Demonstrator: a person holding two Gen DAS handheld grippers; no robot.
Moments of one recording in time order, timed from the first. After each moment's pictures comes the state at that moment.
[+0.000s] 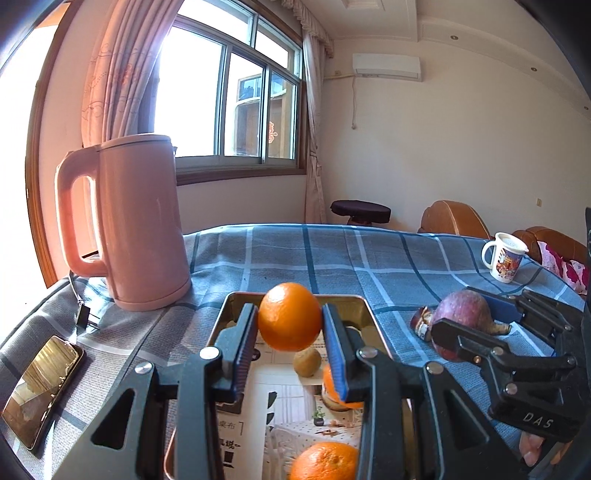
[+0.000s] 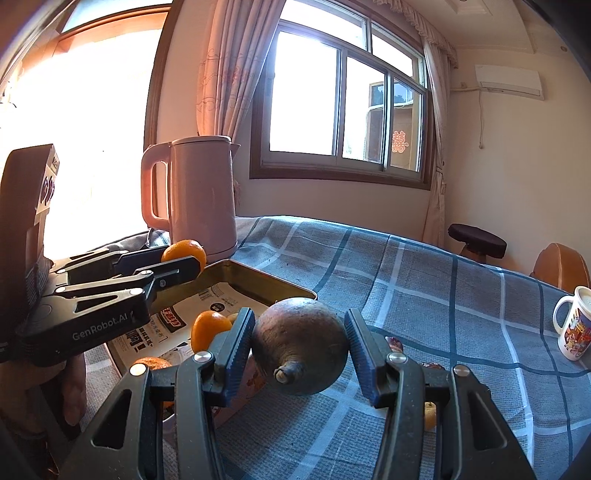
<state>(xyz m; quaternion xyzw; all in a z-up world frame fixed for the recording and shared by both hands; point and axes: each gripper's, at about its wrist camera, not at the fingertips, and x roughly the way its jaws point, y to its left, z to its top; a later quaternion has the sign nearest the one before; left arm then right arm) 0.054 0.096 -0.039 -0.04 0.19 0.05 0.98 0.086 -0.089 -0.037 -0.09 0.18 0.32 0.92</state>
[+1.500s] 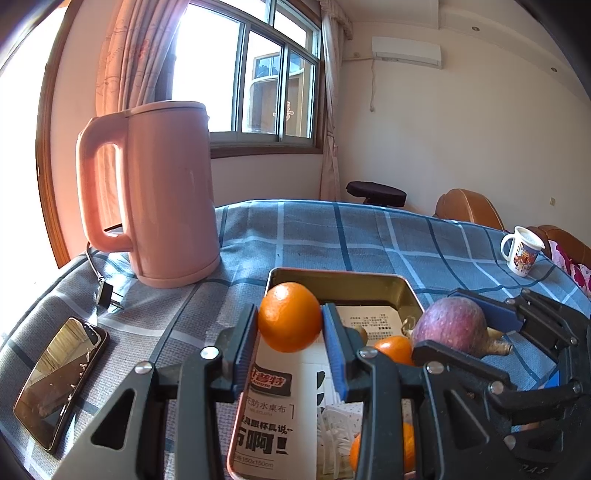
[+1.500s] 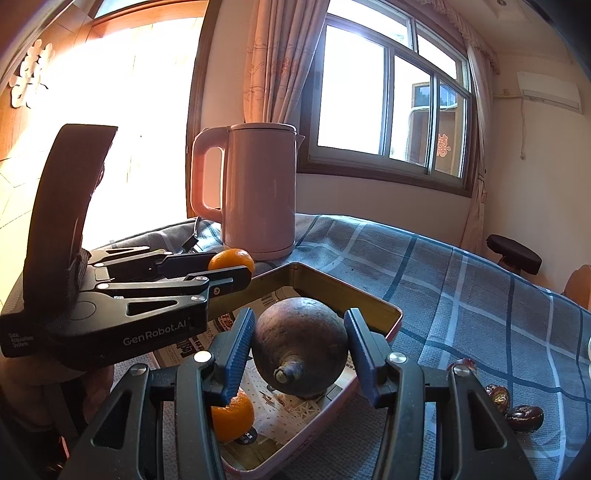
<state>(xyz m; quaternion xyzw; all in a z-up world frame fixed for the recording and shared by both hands) 0.055 0.128 -0.047 -0.05 0.23 0.07 0.97 0.070 -0.032 -0.042 -0.11 0.18 0.40 0.89</state>
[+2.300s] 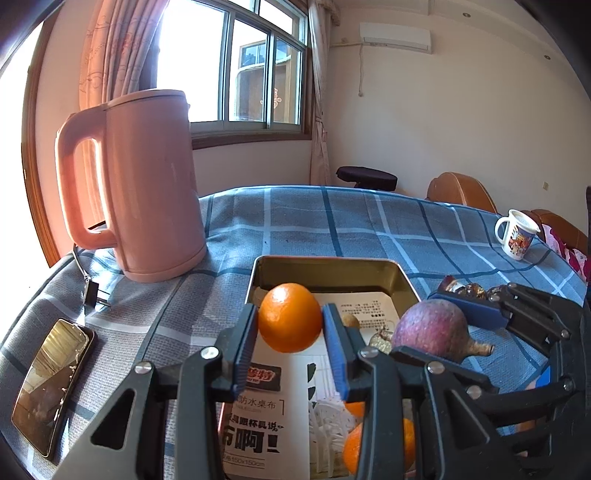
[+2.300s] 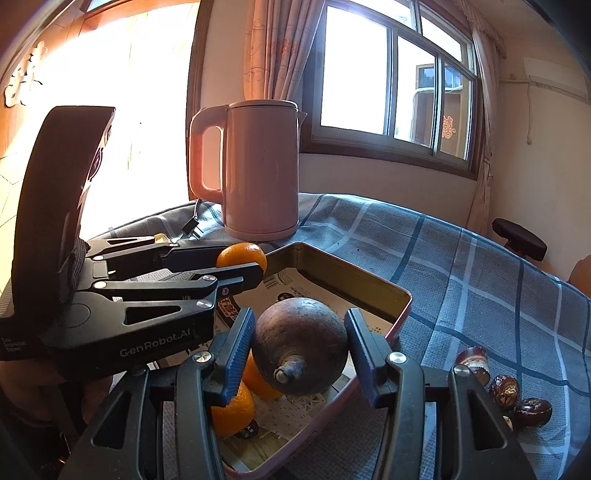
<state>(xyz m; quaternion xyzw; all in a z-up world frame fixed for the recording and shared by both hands) 0.064 0.124 -0.052 -0.04 0.26 0.04 0.96 0.080 -0.021 -0.049 -0.13 0.22 0.40 0.88</state>
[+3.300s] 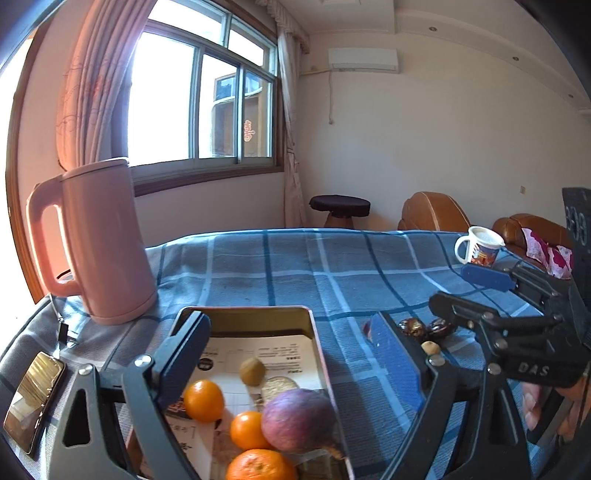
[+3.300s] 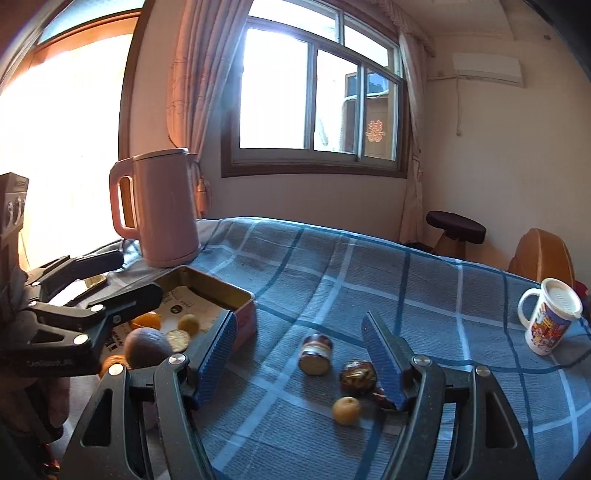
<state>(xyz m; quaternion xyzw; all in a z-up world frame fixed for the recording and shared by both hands) 0.061 0.038 -0.017 -0.01 0.20 0.00 0.98 0.111 -0.150 -0.014 -0.08 0.20 0.26 0.94</state>
